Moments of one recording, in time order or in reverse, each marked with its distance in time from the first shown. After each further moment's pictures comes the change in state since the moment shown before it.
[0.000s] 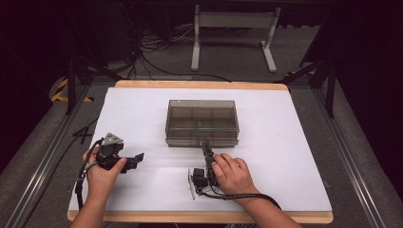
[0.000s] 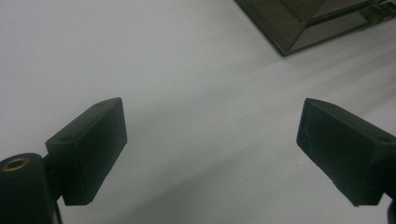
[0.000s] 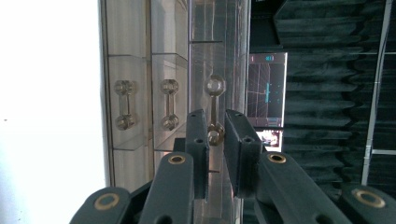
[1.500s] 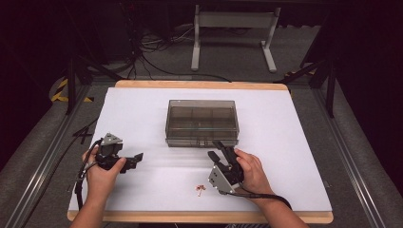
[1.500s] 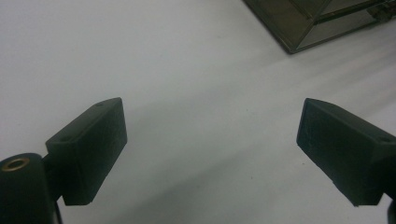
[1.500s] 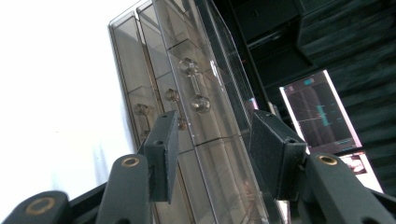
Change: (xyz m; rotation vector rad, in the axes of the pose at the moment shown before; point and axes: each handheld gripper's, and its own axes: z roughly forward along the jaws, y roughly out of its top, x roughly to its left) left arm 0.003 -0.001 0.000 0.009 0.011 -0.005; right arm -0.020 -0.062 -0.011 -0.294 0.164 0.373
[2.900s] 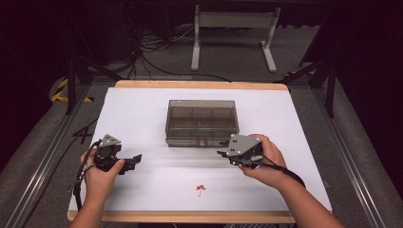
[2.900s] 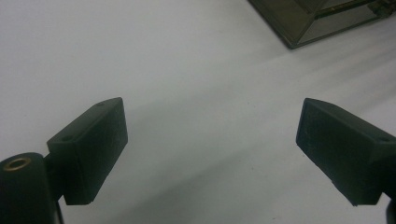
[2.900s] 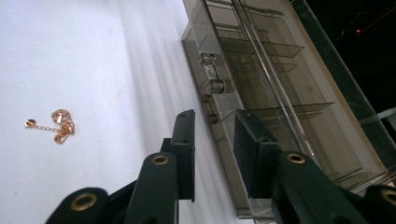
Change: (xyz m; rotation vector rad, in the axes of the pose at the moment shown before) left arm 0.001 -0.004 -0.004 0.000 0.007 -0.006; right arm -0.090 -0.014 -0.005 0.048 0.576 0.365
